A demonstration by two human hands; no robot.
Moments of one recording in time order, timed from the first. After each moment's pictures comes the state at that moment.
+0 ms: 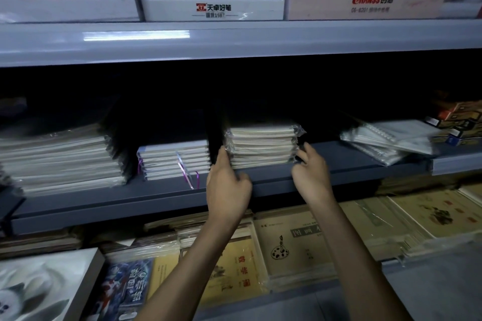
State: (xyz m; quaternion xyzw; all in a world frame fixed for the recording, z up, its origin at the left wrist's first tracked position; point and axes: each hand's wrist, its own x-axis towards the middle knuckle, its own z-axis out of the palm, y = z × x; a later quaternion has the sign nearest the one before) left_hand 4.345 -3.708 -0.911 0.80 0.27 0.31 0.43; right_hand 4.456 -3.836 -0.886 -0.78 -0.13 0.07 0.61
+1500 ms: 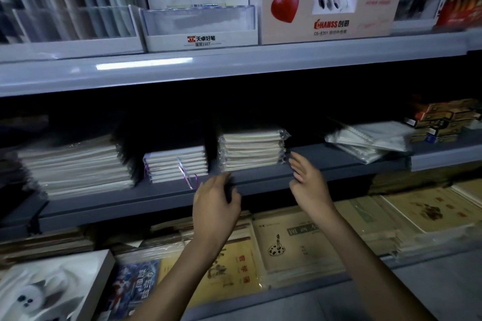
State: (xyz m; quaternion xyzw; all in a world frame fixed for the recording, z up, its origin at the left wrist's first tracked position) left_hand 4.298 -3.723 -0.918 0.88 0.24 0.33 0.25; right_hand 4.451 -3.882 -0.909 -0.76 -0.24 0.07 0.59
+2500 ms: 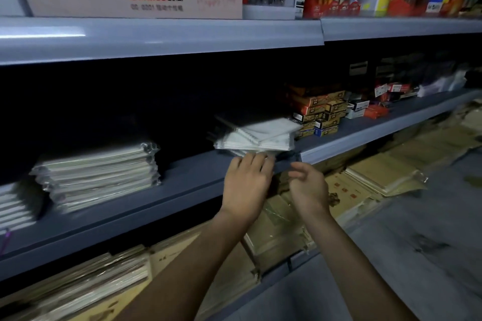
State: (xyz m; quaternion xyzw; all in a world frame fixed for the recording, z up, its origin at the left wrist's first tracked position) left_hand 4.553 -3.919 -0.934 0.91 -0.09 0.41 -0.04; right_hand 4.569 -4.056 -0.916 -0.81 0.07 -0.08 0.58
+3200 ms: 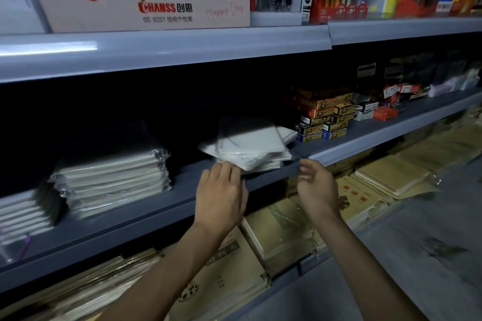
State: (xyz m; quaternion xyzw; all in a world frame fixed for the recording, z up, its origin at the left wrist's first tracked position) left_hand 4.517 -3.863 -0.934 0.91 -0.02 0.41 -0.03; right_hand 4.571 -4.057 -0.909 -0.81 0.02 -0.10 0.58
